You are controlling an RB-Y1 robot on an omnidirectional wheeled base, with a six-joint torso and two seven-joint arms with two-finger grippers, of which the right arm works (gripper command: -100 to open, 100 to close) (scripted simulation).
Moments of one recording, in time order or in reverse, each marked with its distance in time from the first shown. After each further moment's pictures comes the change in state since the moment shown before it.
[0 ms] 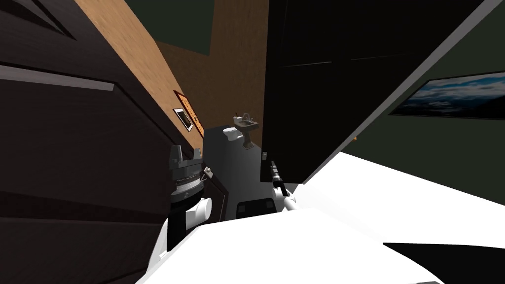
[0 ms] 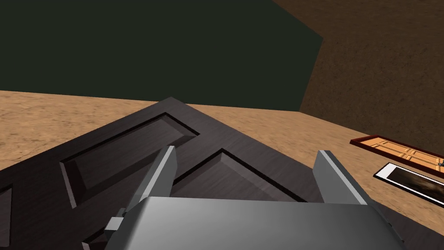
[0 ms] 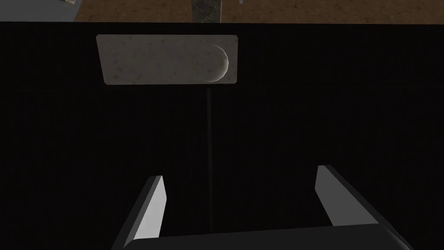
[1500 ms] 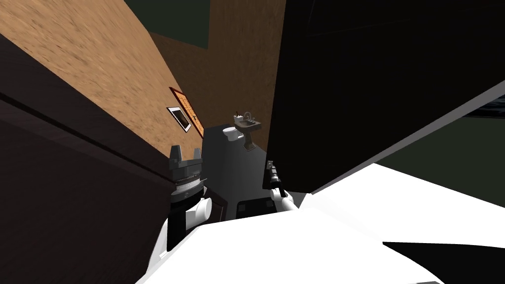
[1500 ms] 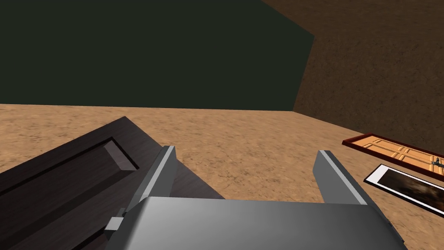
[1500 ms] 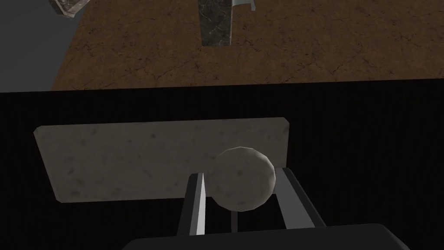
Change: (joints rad) arm -0.014 0.036 -0.012 0.041 -0.005 -0.030 0.005
